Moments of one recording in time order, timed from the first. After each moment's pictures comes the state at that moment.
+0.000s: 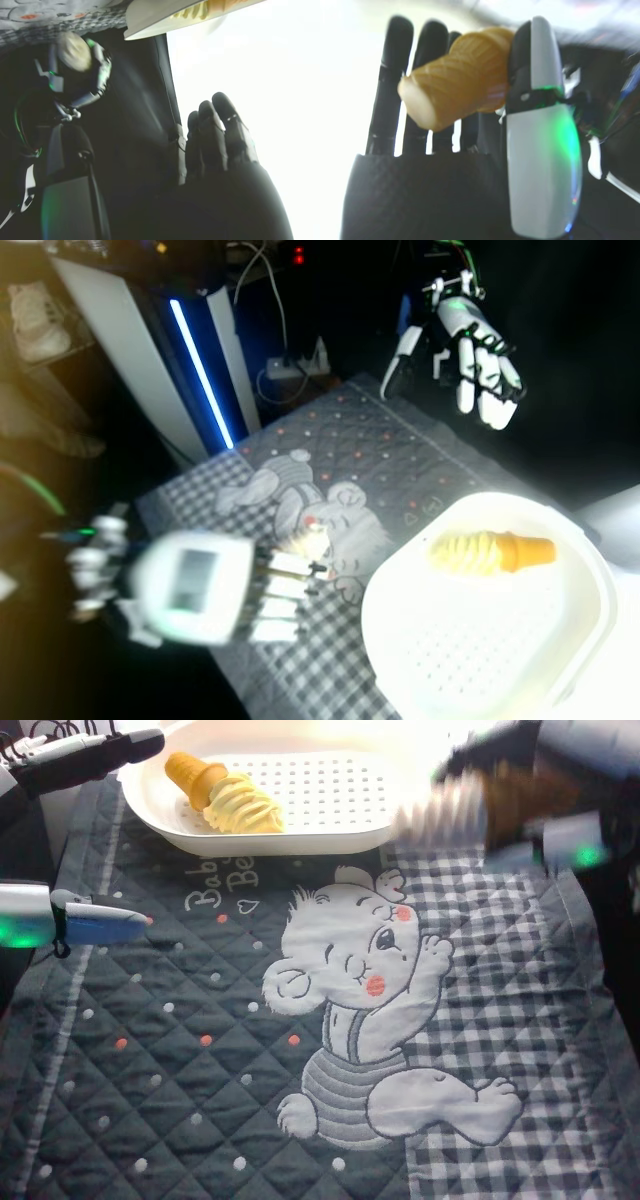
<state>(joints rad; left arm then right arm) 0.85 -0.91 1.07 -0.10 -1.00 0.81 -0.74 -1.04 1.48 -0.30 0.89 -0.28</state>
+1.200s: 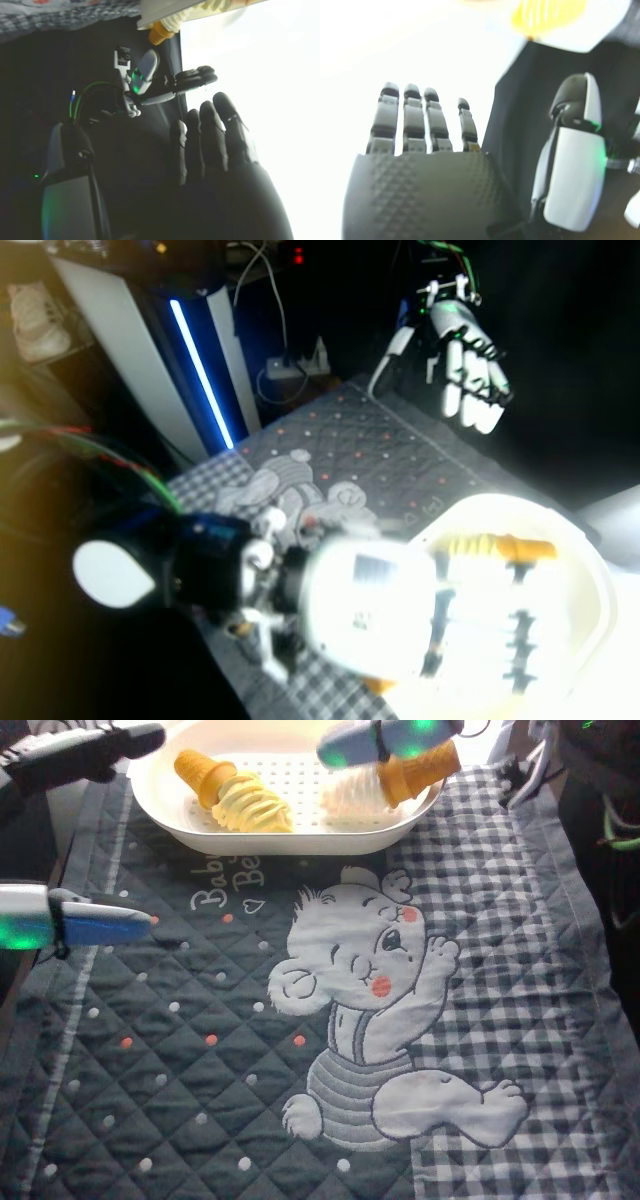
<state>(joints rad) 0.88 -0.92 1.08 -0.06 -1.09 0.70 -0.43 -1.32 1.72 -0.39 0.66 -0.26</state>
